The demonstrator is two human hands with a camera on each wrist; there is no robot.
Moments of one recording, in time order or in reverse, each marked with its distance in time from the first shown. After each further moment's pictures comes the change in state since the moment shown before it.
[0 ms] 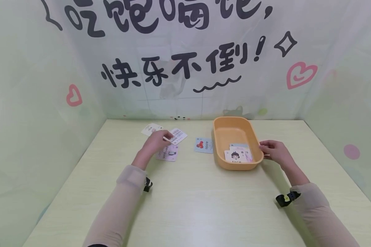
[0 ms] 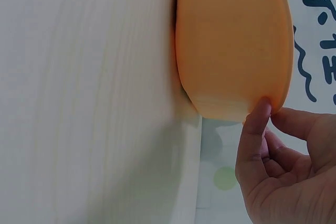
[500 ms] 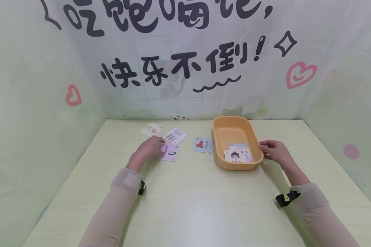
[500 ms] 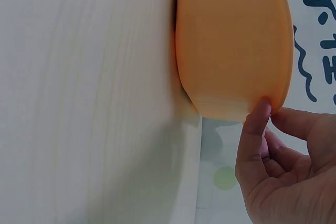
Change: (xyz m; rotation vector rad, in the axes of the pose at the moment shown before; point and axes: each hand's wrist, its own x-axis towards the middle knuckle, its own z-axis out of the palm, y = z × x) left_hand -0.007 -0.023 -0.001 0.212 -0.133 -0.088; right_hand 0.000 0.000 0.000 -0.003 0.003 -0.009
